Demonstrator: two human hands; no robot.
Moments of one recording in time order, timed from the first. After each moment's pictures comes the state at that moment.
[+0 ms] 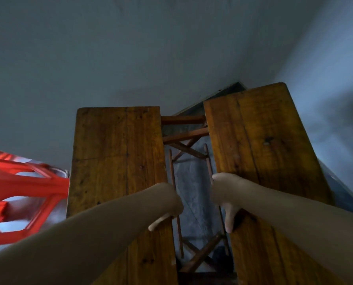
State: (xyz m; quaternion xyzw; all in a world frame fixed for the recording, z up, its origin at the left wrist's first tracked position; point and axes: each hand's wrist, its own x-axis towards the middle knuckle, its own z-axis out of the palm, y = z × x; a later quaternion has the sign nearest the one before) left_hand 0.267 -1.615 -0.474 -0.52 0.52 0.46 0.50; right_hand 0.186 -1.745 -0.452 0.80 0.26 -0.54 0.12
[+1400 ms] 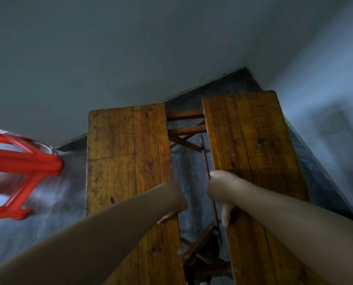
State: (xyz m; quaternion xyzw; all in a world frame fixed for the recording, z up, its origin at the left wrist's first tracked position) left_hand 0.260 -1.612 -0.515 -0.52 0.65 0.40 0.39; right_hand 0.209 -1.733 -0.503 0.70 0.29 -0.61 0.23
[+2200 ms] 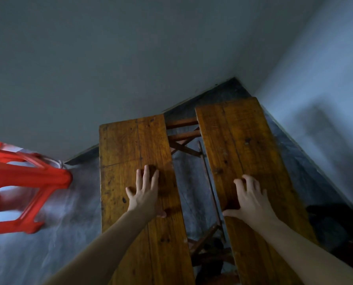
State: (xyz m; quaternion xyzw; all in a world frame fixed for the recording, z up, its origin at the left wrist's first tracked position) left_hand 0.259 -1.517 -0.507 -0.89 0.28 0.36 0.05; right_hand 0.074 -1.750 -0.500 0.91 -0.29 -0.28 -0.11
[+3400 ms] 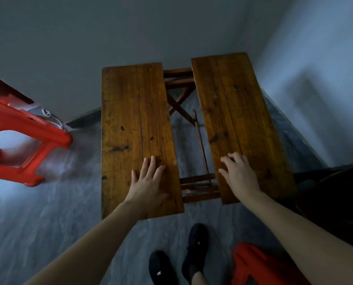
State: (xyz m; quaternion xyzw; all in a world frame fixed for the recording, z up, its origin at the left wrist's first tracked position) left_hand 0.077 -1.423 -0.514 -0.88 0.35 0.32 -0.01; right_hand -0.055 -1.668 -0.518 0.95 -0.28 -0.08 -0.11
